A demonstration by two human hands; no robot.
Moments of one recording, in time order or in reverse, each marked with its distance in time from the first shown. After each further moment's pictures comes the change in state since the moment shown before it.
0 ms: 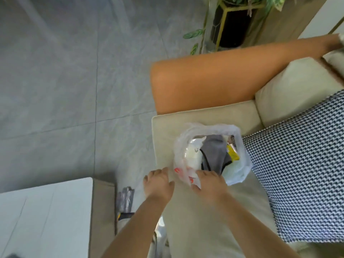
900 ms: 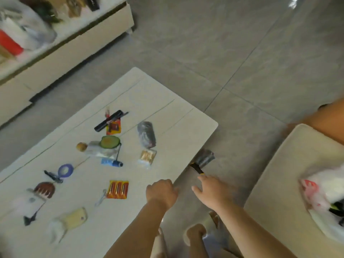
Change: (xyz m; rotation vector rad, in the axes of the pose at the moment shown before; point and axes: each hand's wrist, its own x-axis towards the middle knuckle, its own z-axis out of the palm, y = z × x) left_hand -0.286 -0.332 0.140 -0.491 -0.073 -0.631; right_hand -0.168 -0.337 0.168 -0.468 -0.227 -0.667
